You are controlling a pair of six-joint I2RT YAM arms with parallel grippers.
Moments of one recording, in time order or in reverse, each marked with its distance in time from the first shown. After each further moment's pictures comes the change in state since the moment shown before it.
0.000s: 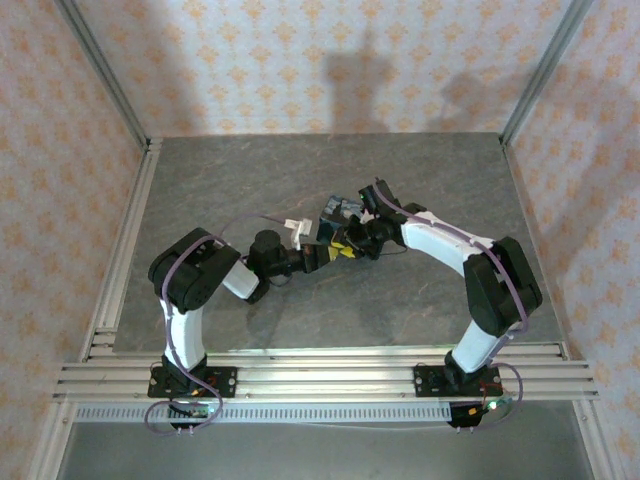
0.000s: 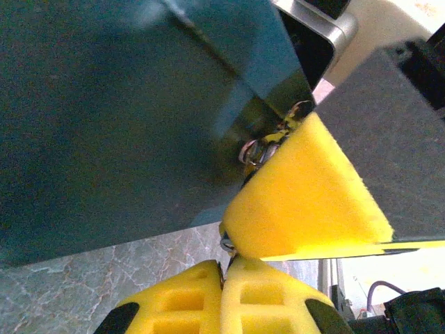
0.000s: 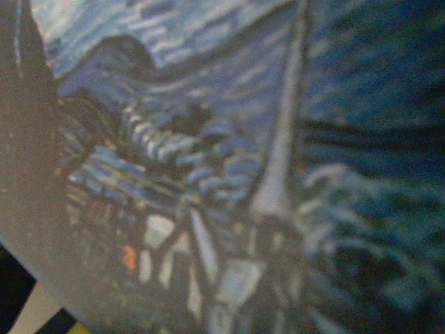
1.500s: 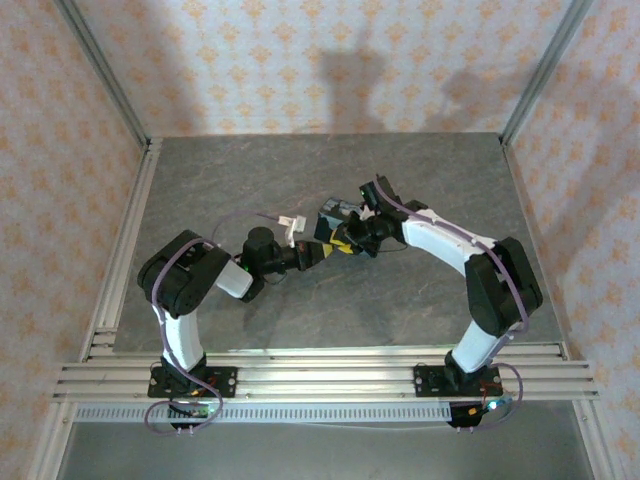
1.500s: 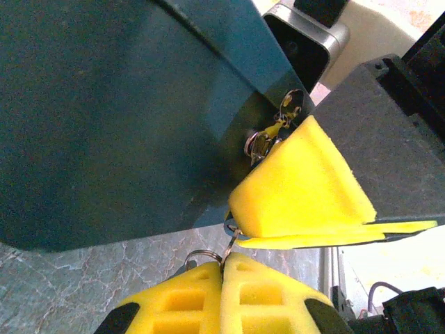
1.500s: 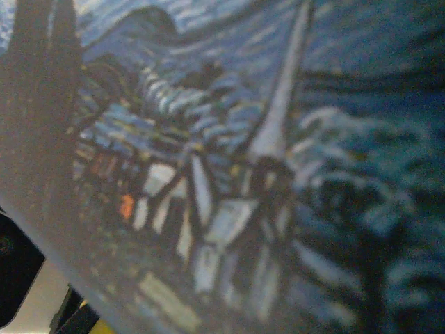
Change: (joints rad) left arm 0.035 -0.064 -0.018 -0.048 0.025 0.020; right arm -0.007 -0.003 0.015 0.007 -0.030 0.008
